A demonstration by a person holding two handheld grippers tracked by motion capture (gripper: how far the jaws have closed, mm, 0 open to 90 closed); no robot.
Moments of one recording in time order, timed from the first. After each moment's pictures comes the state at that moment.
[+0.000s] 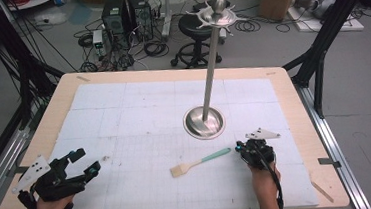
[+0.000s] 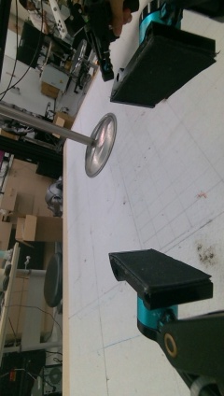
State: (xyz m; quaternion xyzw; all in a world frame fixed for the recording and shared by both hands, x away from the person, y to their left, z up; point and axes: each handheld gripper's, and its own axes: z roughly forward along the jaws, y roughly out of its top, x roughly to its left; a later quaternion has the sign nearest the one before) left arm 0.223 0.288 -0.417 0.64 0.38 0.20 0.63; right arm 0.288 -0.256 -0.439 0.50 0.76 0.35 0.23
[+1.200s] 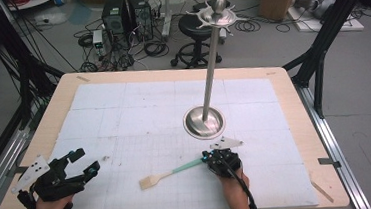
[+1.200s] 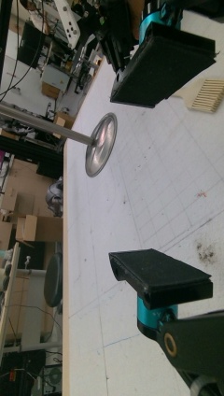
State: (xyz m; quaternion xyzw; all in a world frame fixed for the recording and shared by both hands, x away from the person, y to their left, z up) left arm 0.223 0.290 -0.417 0.64 0.38 0.20 0.63; right arm 0.275 -0.168 -0.450 0.43 0.80 0.39 0.17
